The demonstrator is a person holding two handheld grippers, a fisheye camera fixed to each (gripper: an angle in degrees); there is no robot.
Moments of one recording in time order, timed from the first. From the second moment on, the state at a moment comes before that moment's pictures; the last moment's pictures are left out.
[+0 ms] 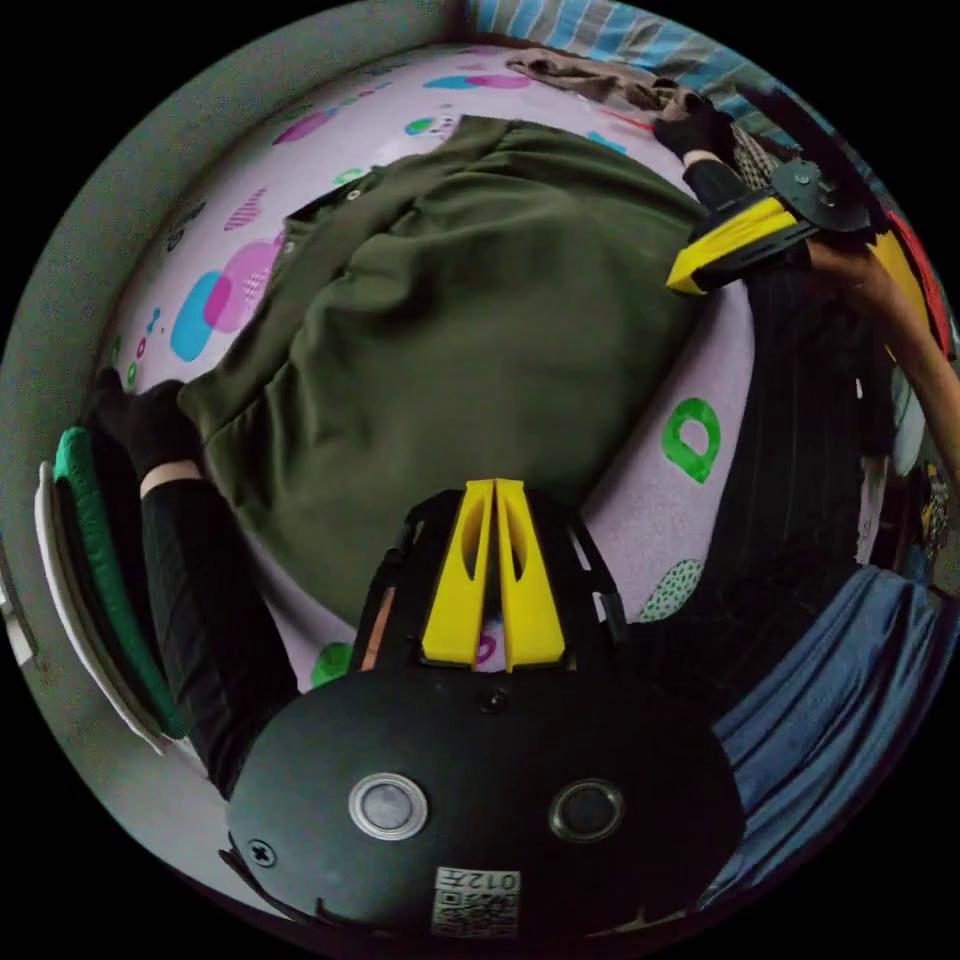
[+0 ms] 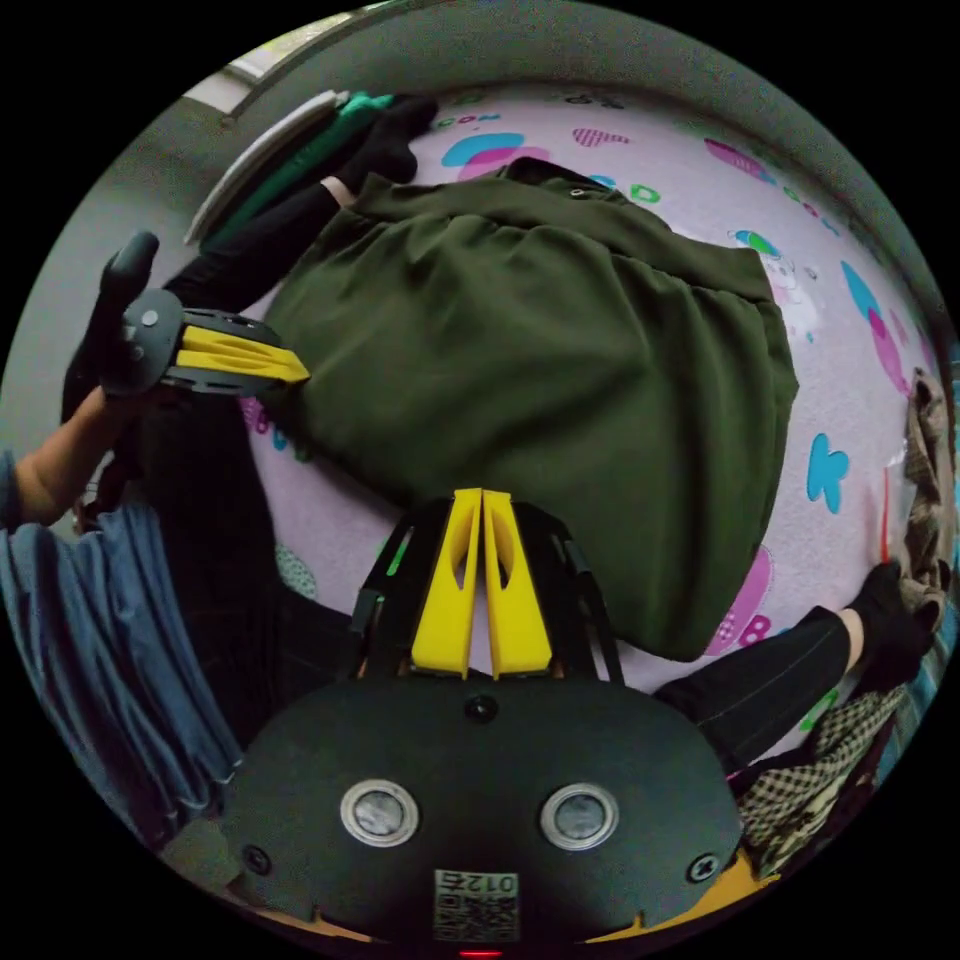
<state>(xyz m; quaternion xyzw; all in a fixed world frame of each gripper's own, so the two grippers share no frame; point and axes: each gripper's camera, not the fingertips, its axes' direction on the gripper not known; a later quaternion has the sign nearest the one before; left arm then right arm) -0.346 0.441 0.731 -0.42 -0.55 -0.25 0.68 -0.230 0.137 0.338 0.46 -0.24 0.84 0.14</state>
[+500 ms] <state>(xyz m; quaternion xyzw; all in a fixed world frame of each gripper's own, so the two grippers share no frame) -0.380 0.486 0.751 -0.46 -0.61 -0.20 0.62 -0.265 0.134 0.403 0.45 -0.27 0.85 0.05</state>
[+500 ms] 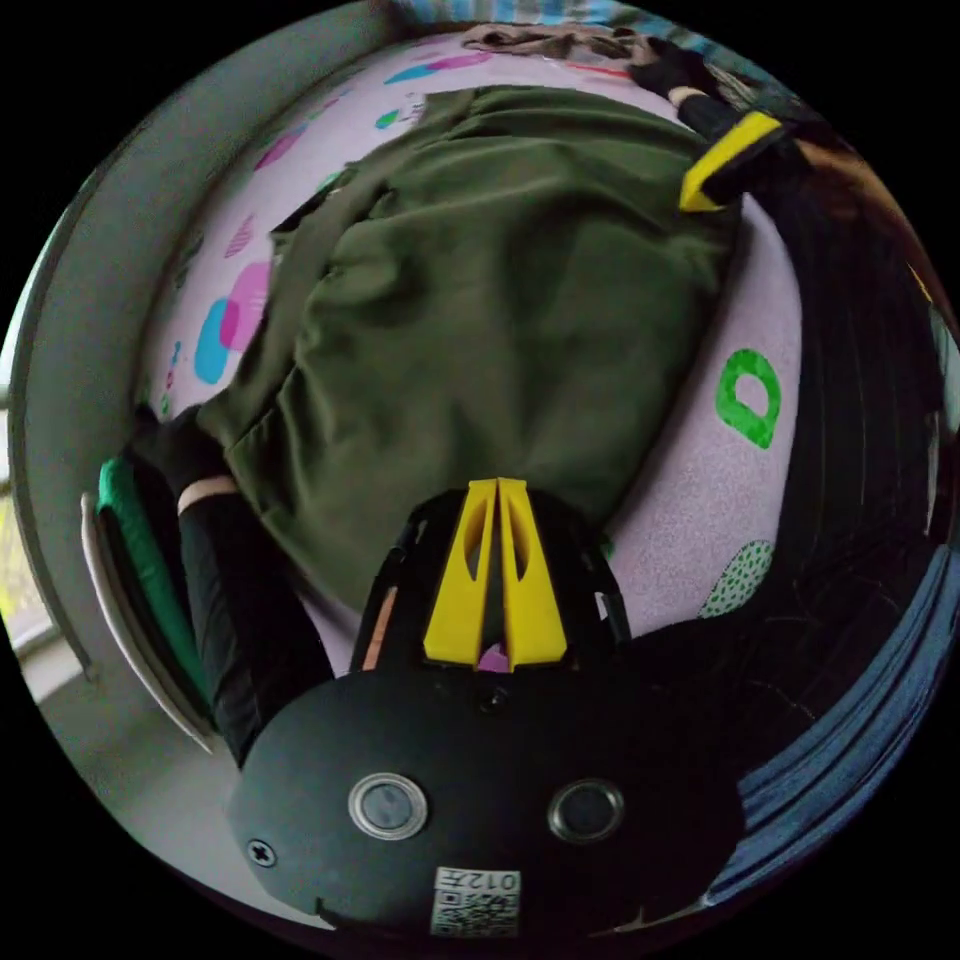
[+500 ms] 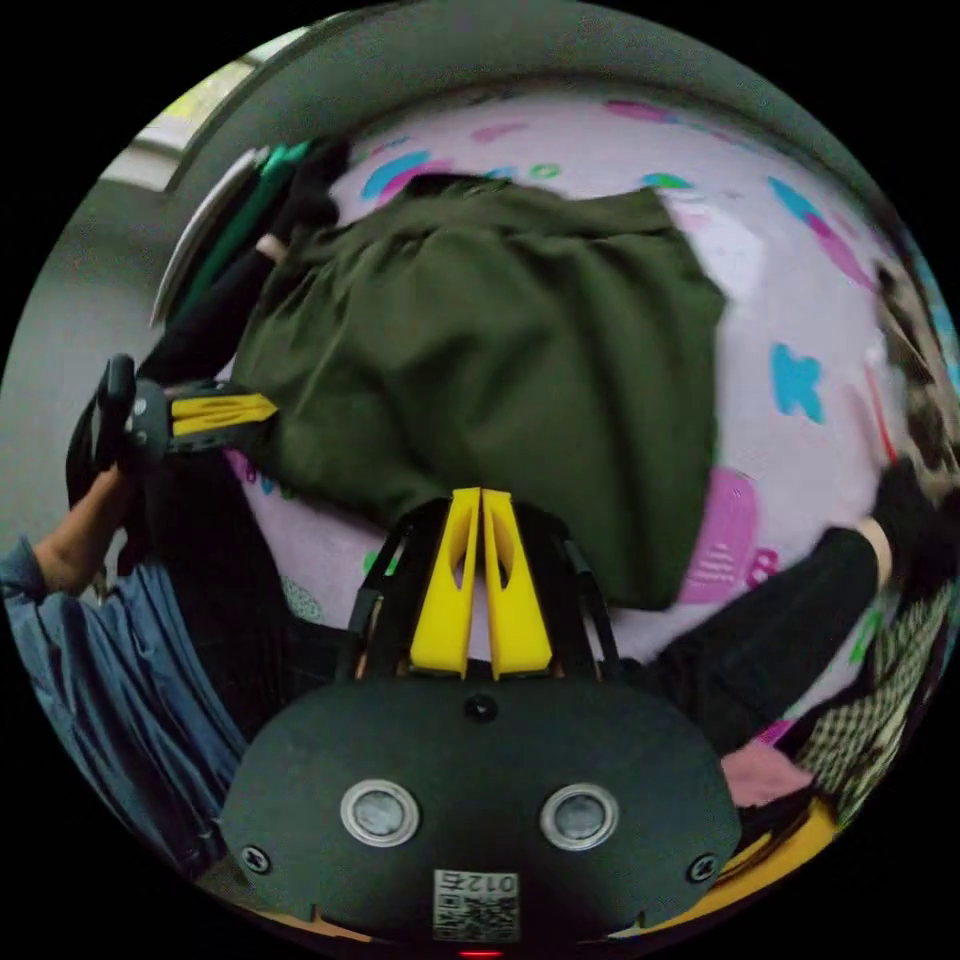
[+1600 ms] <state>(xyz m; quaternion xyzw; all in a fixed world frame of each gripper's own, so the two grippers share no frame) -0.440 0.521 0.713 -0.47 -0.58 -0.24 0.62 -0.330 0.117 0.541 0.41 -0.45 0.78 0.11</state>
